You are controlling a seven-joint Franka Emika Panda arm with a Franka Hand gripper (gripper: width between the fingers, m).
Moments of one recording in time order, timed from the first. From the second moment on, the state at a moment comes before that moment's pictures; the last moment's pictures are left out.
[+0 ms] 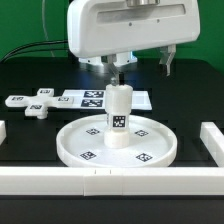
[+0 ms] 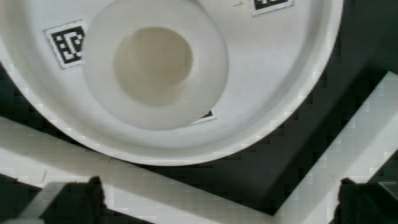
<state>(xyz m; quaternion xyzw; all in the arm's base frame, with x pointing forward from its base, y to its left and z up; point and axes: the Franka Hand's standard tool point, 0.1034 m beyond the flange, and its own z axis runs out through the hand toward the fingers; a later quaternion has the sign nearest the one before) 0.569 0.018 0.121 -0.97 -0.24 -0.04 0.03</state>
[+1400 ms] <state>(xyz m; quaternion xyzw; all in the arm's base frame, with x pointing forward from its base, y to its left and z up) 0.577 -0.025 0.105 -0.94 -0.33 -0.08 -0.01</state>
